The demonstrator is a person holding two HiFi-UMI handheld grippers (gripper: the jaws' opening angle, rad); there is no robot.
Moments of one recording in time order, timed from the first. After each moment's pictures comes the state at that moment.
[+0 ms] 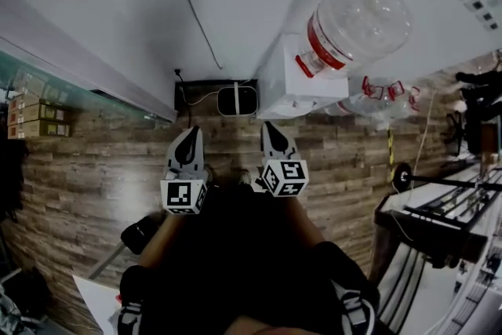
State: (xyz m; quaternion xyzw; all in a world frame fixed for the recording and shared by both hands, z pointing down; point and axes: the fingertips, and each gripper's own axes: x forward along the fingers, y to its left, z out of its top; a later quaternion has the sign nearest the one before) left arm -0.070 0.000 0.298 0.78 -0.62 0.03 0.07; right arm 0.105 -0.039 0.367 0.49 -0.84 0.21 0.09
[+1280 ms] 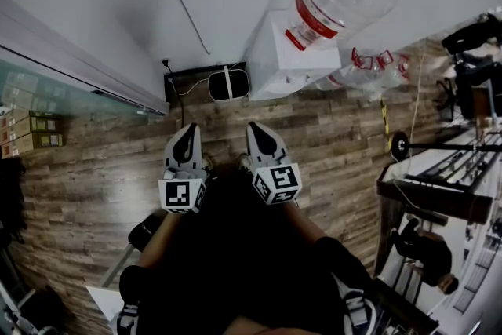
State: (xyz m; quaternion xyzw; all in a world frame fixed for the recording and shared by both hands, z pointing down) left arm -0.078 0.046 0.305 0.81 -0.57 0.02 0.09; right arm 0.059 0.042 0.337 0.49 -0.84 0.20 0.07
